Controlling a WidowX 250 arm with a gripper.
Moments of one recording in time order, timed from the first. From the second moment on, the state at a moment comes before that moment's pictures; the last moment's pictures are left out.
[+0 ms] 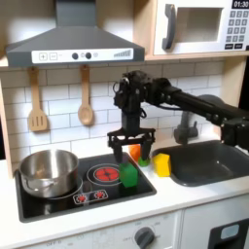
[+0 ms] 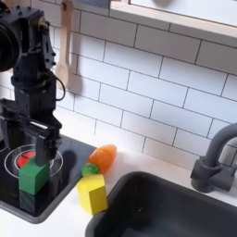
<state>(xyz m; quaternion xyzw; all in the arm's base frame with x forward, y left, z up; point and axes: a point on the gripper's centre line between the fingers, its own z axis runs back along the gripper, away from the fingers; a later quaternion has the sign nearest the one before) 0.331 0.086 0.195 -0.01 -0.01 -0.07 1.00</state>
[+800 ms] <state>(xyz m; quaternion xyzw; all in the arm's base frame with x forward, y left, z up) 0.341 0.085 0.167 -0.01 0.03 -0.07 1.00</state>
